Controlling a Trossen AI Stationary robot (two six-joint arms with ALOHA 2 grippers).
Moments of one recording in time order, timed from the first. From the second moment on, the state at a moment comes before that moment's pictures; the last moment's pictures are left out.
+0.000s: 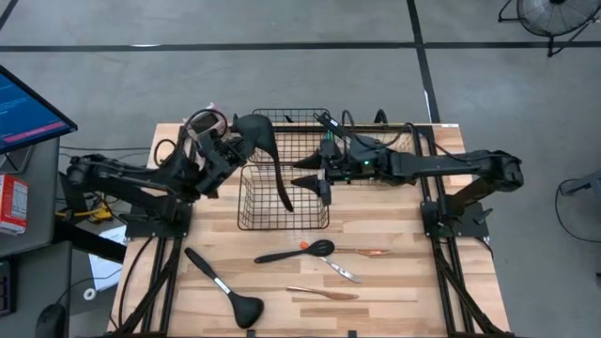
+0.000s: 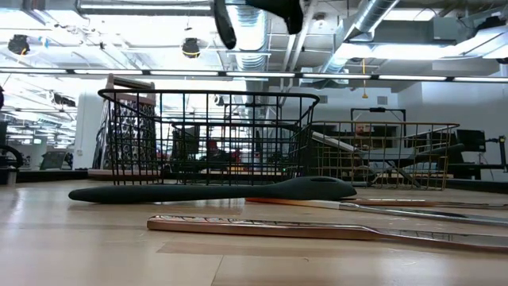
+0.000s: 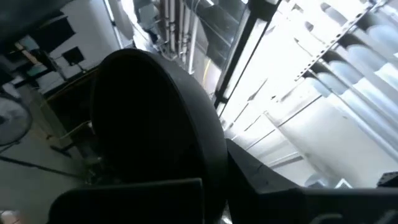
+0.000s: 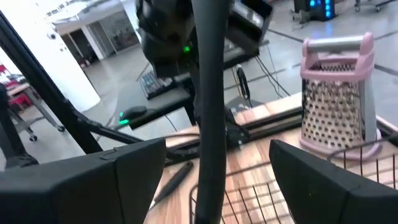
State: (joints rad) left arm -0.06 1.16 0.76 1.10 -0.54 -0.70; right arm -0.06 1.47 1.16 0.18 -0.08 0.33
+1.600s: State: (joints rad) left arm 0.00 1.31 0.90 1.13 -0.32 -0.71; right arm -0.12 1.42 1.26 0.25 -0.19 0.34
